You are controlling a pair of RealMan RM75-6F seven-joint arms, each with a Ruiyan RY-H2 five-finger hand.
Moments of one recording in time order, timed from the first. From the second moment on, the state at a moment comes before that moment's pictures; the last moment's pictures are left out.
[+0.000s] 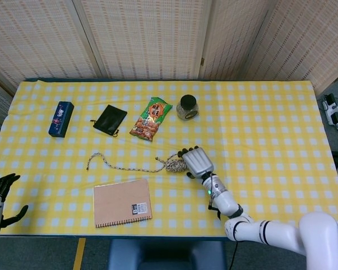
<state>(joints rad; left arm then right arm) -0.05 -1.12 -0.03 -1.58 1.46 1.49 -0.11 0.83 -1.73 0.21 -1.33 -0.98 0.89 -0.61</state>
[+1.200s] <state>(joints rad) -0.34 -1.22 -0.14 -1.49 1.55 1.28 -0.06 0.85 -1.61 0.19 -1.38 -1.02 0.88 -0.55</state>
